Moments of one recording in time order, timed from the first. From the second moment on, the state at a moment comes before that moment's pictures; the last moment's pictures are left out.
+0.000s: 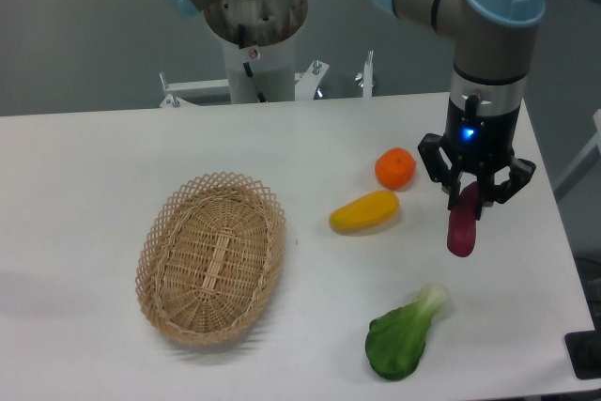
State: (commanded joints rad) arm 2.66 -1.88 -1.39 -1.12 1.43 1.22
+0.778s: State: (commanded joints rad) arm 2.60 -1.85 -1.44 -1.12 1.43 1.10
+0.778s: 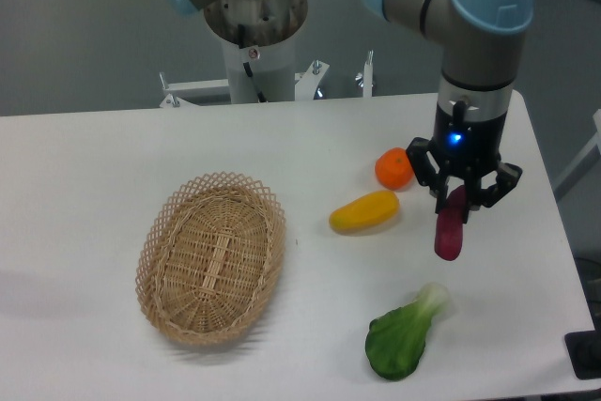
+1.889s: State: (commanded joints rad) arm 2.15 -1.92 -1.69 -0.87 1.64 0.61
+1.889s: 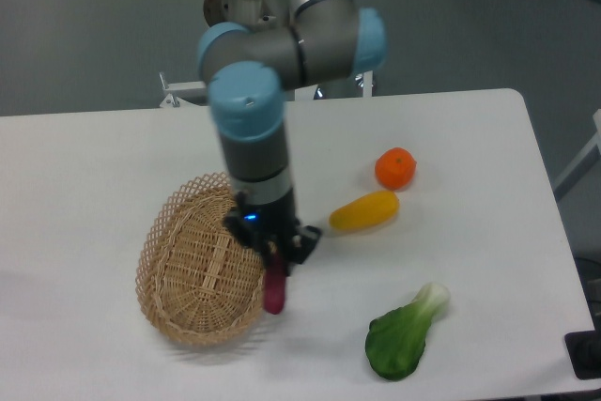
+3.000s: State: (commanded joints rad) arm 2.06 -1.97 -1.79 -0.81 1.65 0.91
